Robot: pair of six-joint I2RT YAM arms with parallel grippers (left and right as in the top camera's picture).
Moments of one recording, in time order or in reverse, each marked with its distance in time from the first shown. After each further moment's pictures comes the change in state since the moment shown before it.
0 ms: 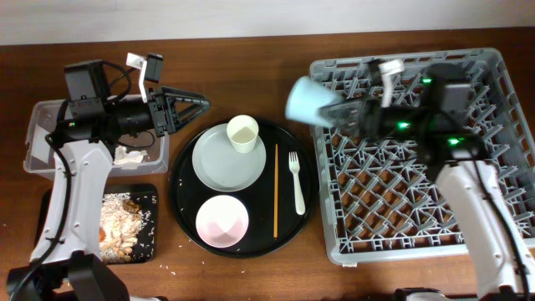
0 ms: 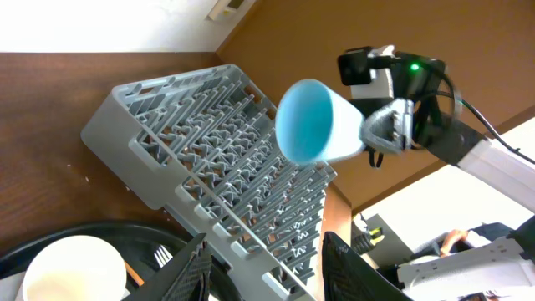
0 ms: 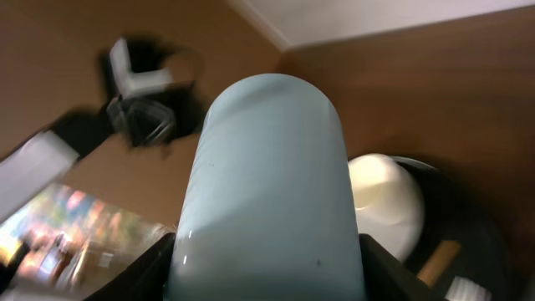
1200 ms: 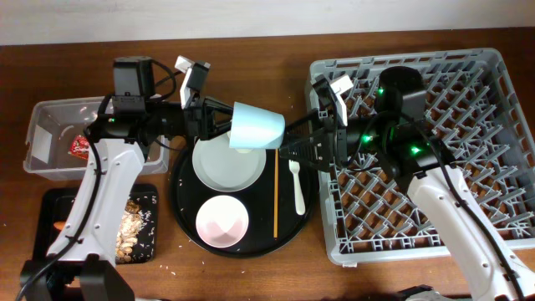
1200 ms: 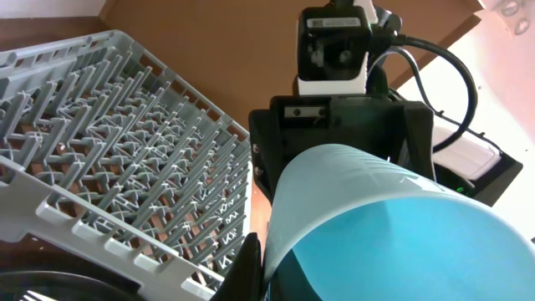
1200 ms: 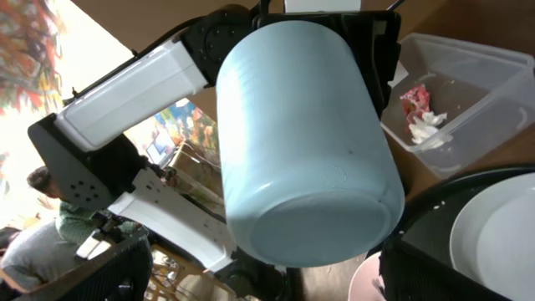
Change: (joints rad) left arm -0.199 0.000 0.000 0.023 0.138 -0.007; right arm 0.287 -0.013 -0.003 0.152 -0.232 0.034
